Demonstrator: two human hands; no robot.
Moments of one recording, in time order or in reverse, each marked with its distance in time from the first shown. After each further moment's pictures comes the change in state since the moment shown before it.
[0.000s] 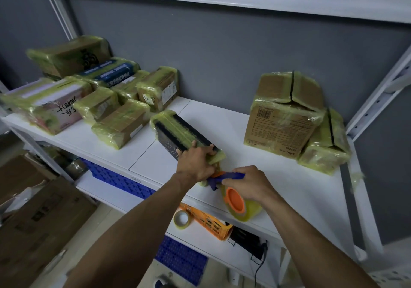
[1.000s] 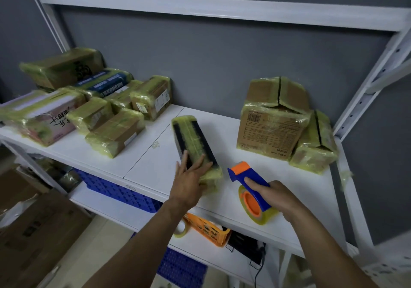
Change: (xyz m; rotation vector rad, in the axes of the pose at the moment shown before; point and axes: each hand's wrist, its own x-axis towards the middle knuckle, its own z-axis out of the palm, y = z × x) left_hand -0.040 -0.014 0.031 0.022 0.063 0.189; right_hand -0.023 0.059 -0.041 0.334 0.004 0.278
